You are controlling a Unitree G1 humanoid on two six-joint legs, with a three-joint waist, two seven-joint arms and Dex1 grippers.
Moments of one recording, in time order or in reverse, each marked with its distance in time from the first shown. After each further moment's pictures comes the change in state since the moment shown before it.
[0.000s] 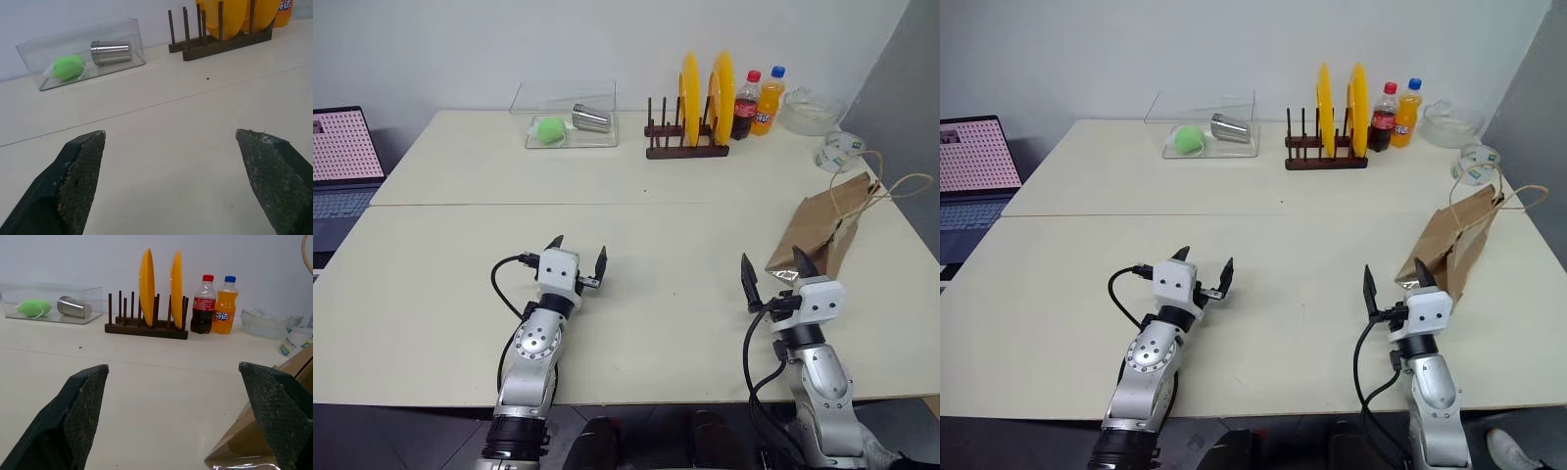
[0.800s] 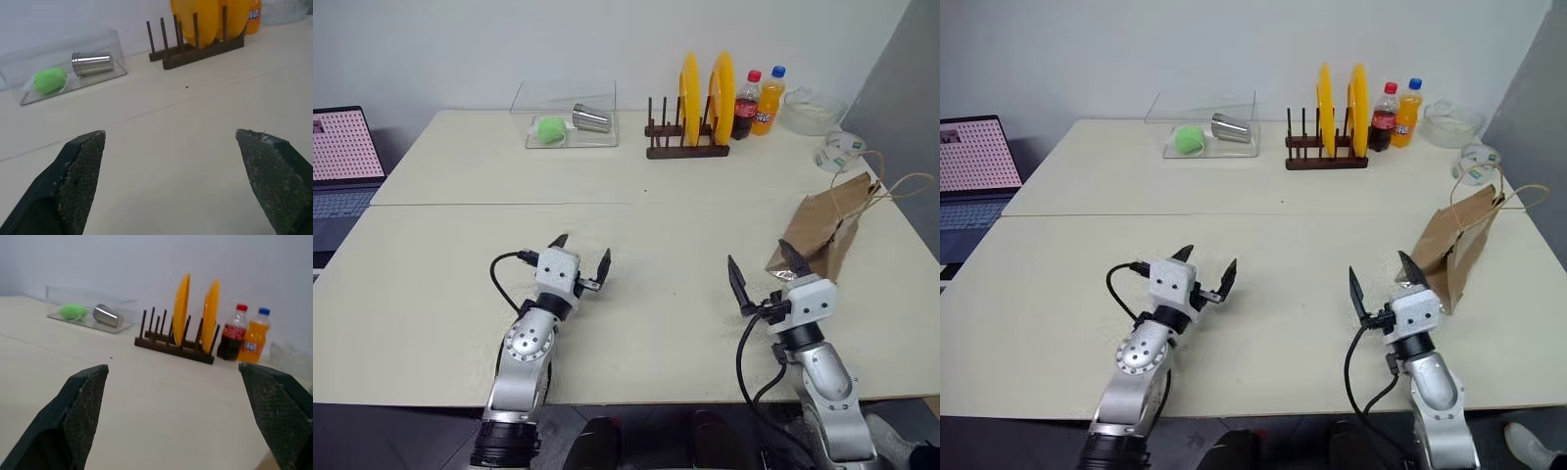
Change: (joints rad) left arm -0.011 0.094 -0.007 -0.117 -0.102 0.059 -0.154; right arm 0.031 -0.118 0.068 -0.186 -0.032 0.055 0.074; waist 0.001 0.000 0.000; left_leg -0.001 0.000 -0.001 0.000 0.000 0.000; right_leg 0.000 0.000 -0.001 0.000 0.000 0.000
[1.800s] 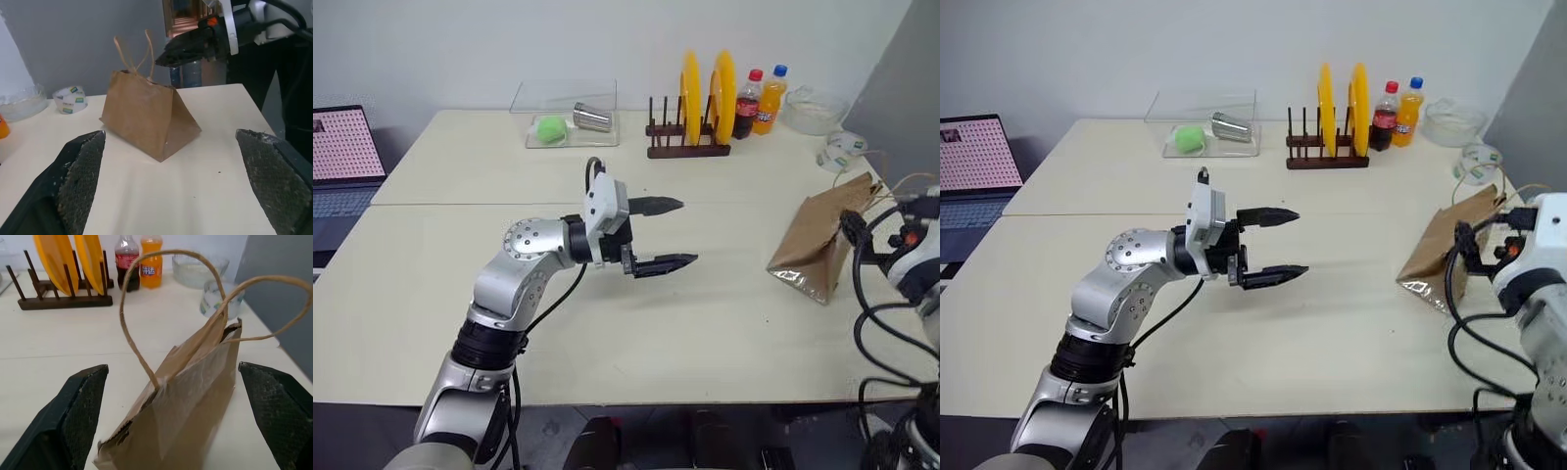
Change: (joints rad) left arm -0.482 0.196 -0.140 -0.036 -0.395 0.349 -0.717; right arm -0.592 -0.242 -0.659 -0.340 0.391 1.621 -0.114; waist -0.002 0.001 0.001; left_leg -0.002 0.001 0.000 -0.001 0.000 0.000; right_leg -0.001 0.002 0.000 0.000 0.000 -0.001
